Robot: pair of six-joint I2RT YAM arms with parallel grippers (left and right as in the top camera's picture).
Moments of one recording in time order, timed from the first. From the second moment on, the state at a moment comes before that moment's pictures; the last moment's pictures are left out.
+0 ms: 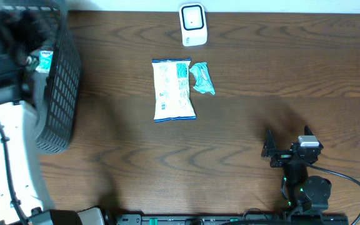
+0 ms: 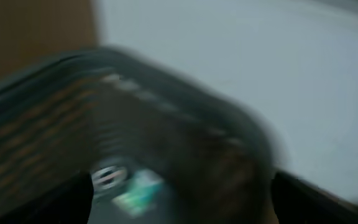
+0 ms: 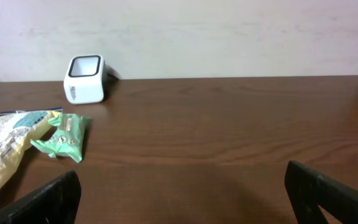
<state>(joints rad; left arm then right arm) 0.35 1.45 1.47 -0.42 -0.07 -0.23 0.01 0.02 0.01 -0.07 -0.03 0.02</state>
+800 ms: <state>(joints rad) 0.50 1.88 1.47 -0.58 -0.50 0.12 0.01 0.02 0.01 -0.07 -0.03 0.02</state>
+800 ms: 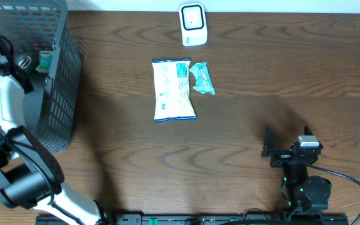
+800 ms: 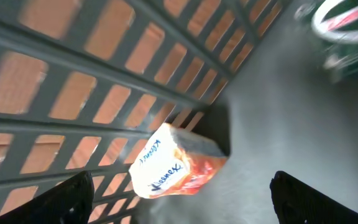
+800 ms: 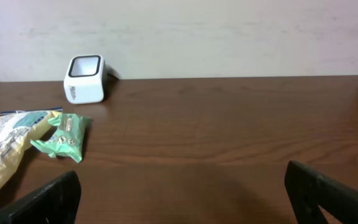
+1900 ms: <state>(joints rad) 0.58 1.94 1.47 -0.58 -0.43 0.20 0.01 0.02 0.01 -0.07 -0.03 0.02</state>
